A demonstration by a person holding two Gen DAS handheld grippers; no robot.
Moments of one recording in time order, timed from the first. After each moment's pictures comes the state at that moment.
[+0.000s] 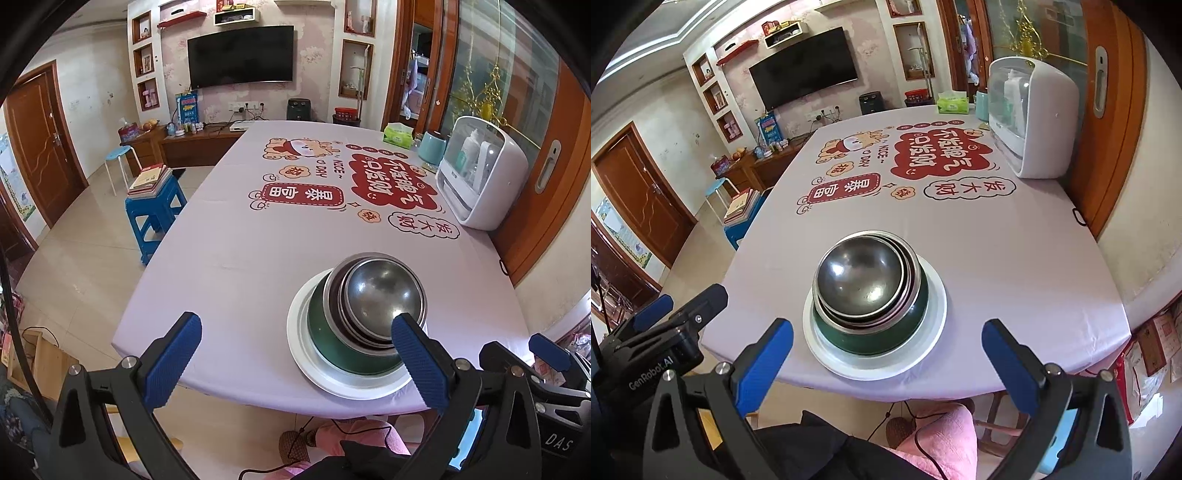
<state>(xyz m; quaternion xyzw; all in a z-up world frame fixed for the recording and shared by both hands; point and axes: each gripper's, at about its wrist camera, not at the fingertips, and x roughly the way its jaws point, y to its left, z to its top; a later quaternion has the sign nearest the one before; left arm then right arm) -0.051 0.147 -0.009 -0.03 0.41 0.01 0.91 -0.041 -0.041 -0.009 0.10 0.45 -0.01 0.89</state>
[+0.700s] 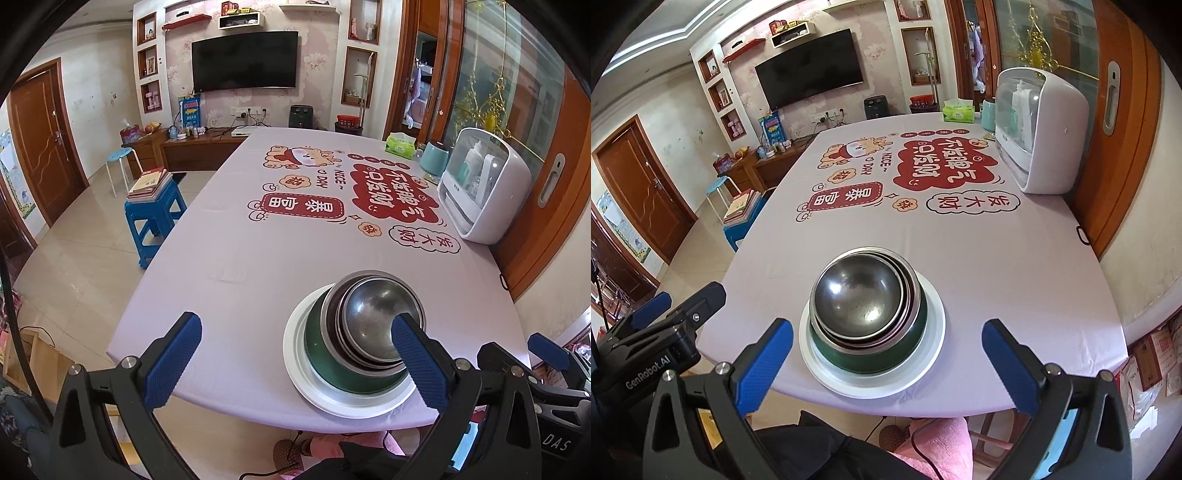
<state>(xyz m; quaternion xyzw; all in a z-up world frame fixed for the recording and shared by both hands) -0.037 0.149 -0.005 -0.04 0.40 0.02 0.92 -0.028 -0.042 -0.006 0.08 0.44 0.00 0.89</state>
